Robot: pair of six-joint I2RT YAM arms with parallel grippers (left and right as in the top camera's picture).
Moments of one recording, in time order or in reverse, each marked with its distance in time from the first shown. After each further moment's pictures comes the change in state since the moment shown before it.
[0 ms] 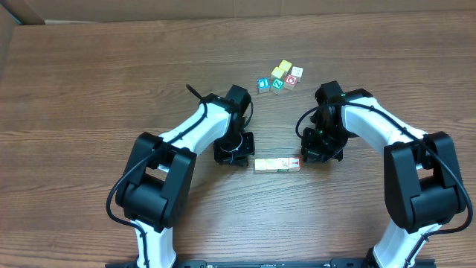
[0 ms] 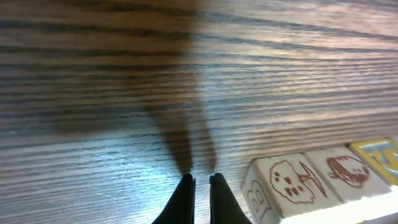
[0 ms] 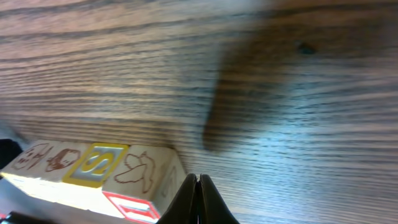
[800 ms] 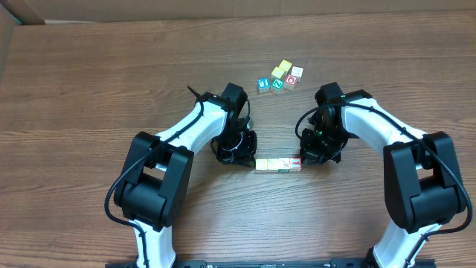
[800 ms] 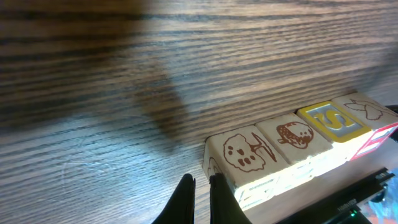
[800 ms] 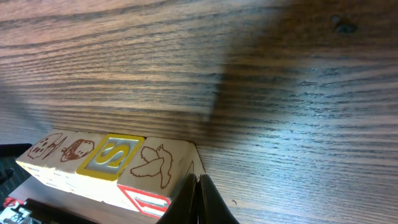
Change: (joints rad) left arm 0.019 0.000 0.000 0.007 0.158 0.089; right arm 0.001 0.000 -0.012 0.003 -0.054 0.000
